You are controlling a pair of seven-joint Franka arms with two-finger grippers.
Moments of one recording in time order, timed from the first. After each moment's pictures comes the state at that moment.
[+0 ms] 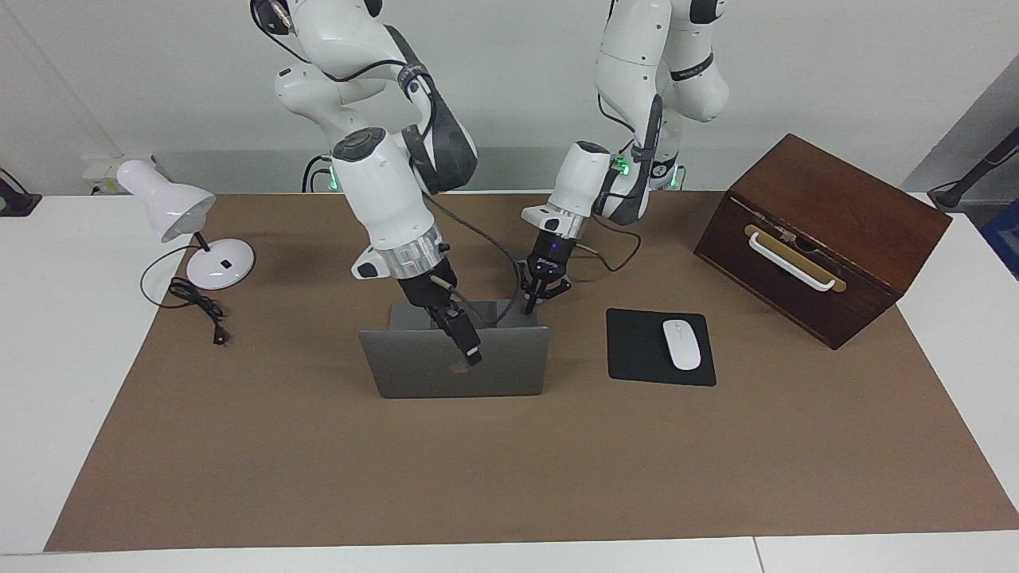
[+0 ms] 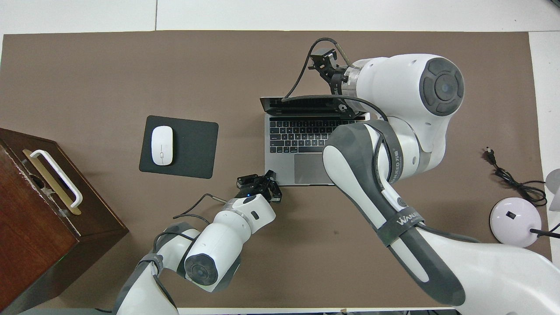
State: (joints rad) left arm -0.95 0.29 0.17 -2.49 -0.18 3.50 -0.23; right arm 0.44 0.34 -0.07 -1.66 0.28 2.44 1.20
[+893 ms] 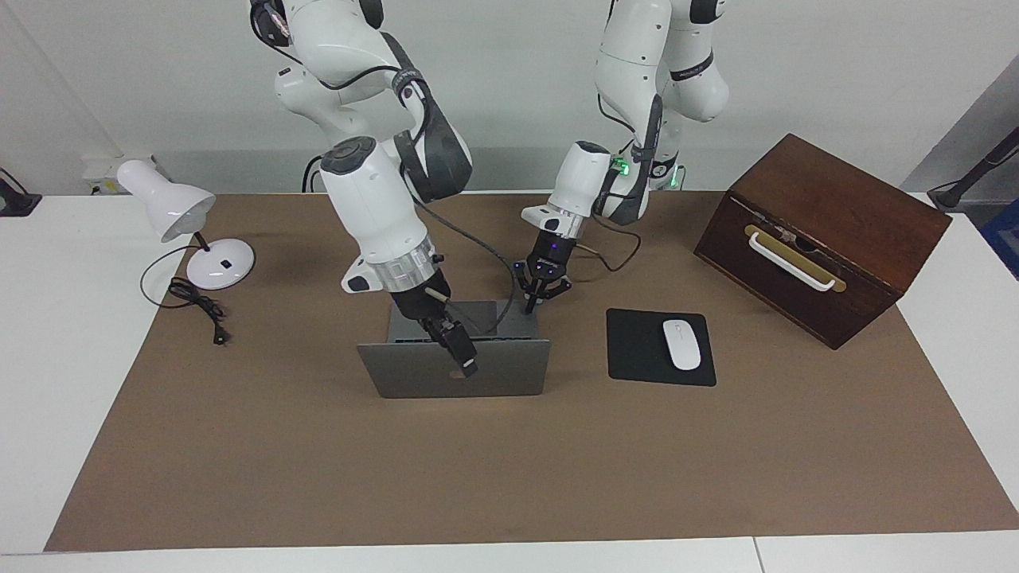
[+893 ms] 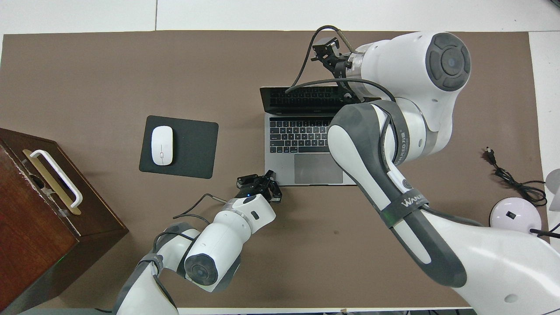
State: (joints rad) left arm -0.95 0.29 0.17 -2.49 -0.18 3.50 -0.23; right arm 0.41 0.39 -0.07 -1.54 0.28 2.35 1.14
